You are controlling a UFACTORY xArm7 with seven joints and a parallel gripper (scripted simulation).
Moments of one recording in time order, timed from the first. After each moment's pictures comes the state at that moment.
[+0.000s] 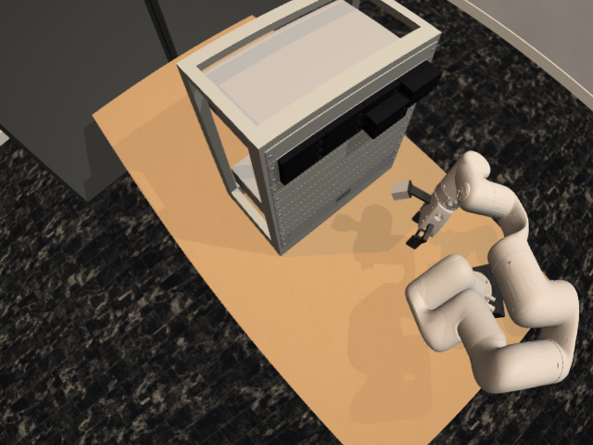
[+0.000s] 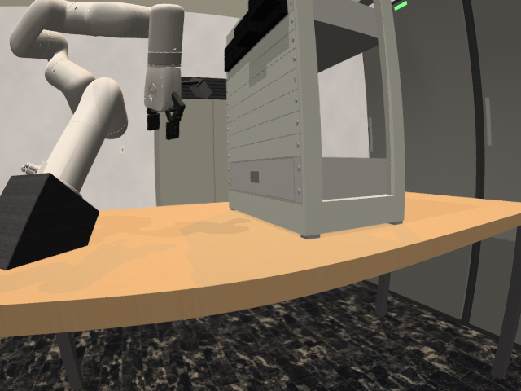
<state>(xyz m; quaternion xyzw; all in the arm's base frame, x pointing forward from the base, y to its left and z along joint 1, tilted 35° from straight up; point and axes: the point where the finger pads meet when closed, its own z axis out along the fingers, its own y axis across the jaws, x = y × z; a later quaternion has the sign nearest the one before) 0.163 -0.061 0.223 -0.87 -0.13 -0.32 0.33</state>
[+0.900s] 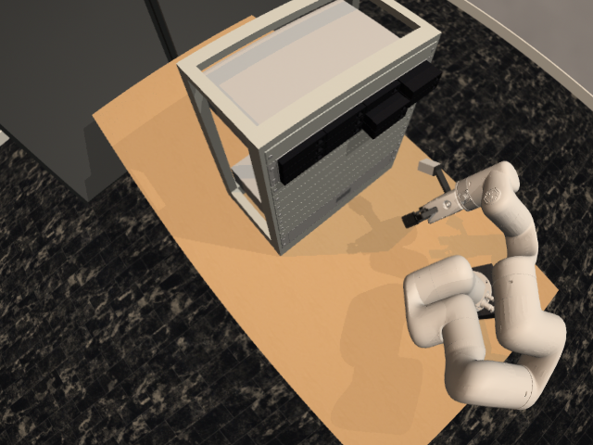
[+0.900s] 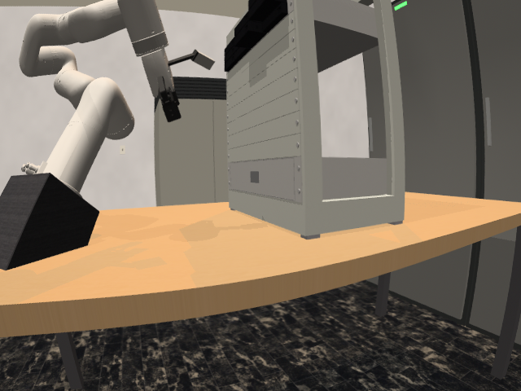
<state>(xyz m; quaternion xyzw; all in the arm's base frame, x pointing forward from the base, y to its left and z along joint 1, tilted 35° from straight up) 0.162 -0.093 0.268 -0.80 0.16 -0.38 0.44</state>
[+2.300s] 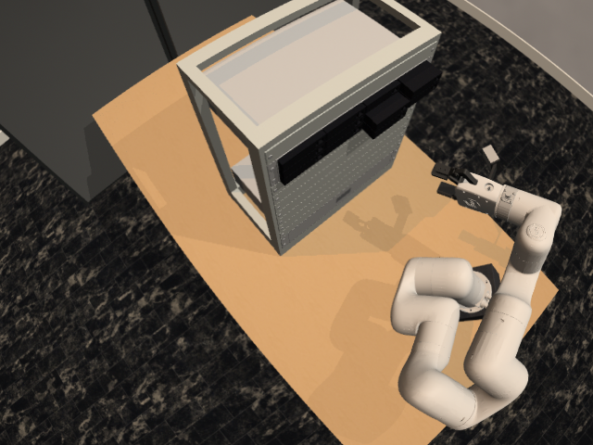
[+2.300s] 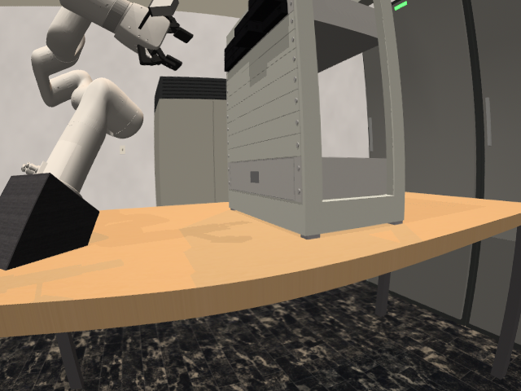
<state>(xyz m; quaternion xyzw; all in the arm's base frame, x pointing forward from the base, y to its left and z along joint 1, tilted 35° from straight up) 0.107 -0.185 0.357 -0.46 0.48 -0.47 0.58</state>
